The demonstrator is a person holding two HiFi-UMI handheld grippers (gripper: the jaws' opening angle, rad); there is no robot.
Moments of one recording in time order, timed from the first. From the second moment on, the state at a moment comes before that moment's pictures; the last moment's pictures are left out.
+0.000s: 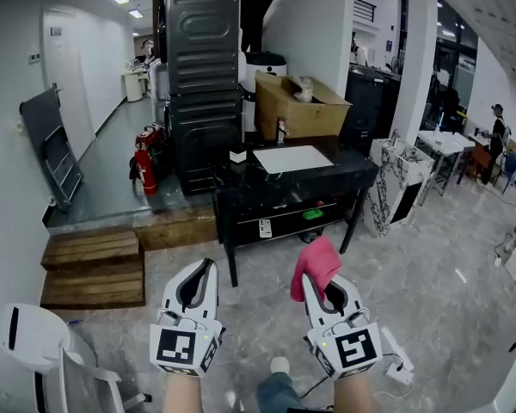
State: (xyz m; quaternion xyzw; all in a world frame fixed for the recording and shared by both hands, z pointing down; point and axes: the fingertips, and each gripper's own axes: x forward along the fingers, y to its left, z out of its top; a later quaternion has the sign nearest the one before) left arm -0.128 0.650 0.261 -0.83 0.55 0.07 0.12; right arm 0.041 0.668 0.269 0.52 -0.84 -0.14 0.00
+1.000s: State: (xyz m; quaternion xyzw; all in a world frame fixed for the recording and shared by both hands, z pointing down) left arm -0.040 0.287 0.277 -0.81 0.57 0.07 0.08; right arm 0.122 0.300 0.272 0.47 -0.88 -0.13 0.01
